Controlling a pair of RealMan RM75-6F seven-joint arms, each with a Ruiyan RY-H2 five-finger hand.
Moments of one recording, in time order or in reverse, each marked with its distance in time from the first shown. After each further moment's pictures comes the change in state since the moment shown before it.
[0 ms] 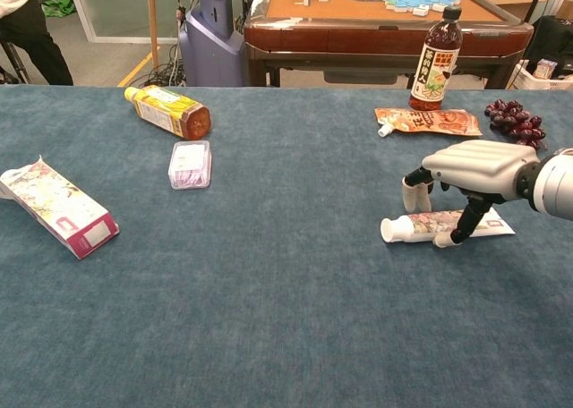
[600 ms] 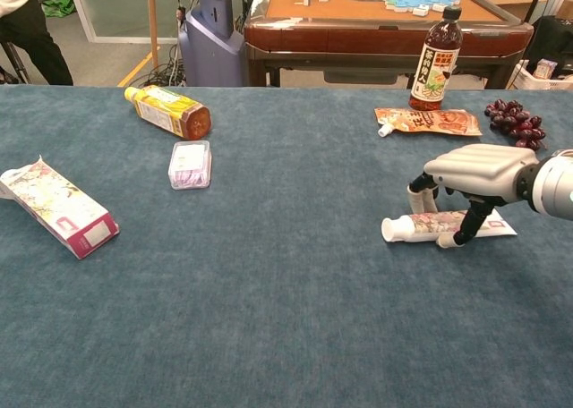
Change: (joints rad) left arm 0.006 -0.003 -0.001 0.010 -0.004 -0.001 -0.008; right arm 0.030 0.003 -0.020 0.009 0.068 -0.029 -0.049
